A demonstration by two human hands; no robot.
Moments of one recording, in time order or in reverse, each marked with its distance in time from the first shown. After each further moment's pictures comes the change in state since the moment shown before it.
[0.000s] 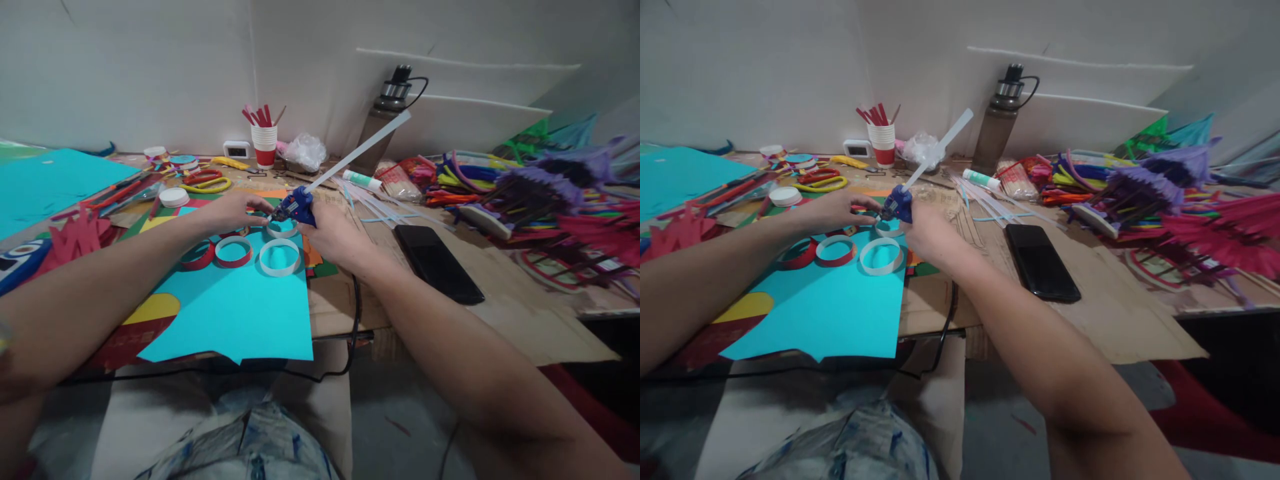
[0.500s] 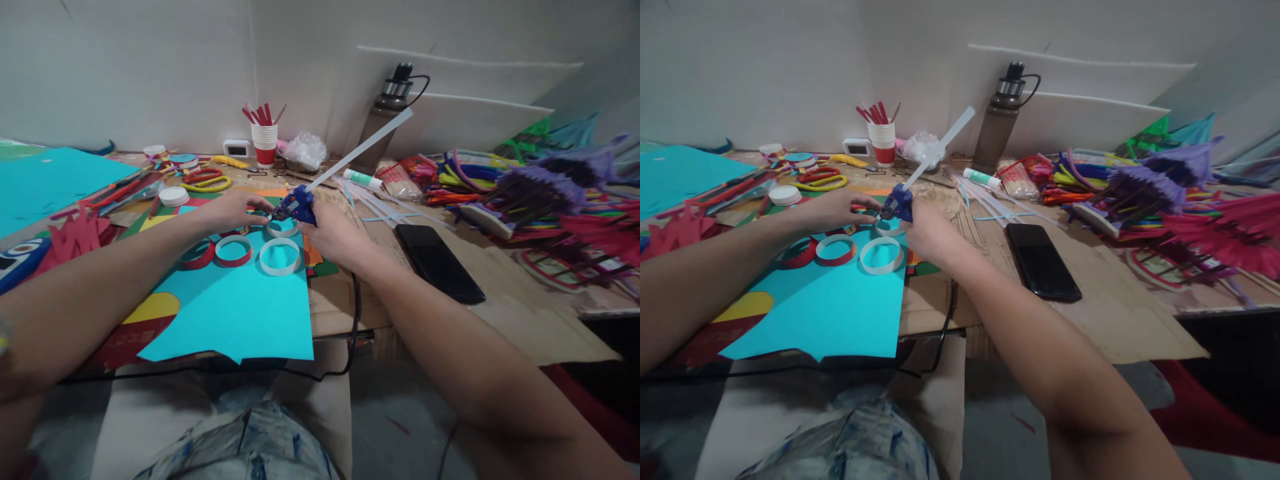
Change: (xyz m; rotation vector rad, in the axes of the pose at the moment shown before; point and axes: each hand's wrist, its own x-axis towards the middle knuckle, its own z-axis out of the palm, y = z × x) left_hand 0.000 -0.001 0.000 -0.010 -0.011 0.005; right_hand 0.000 -0.001 -0.001 0.017 0.000 0.007
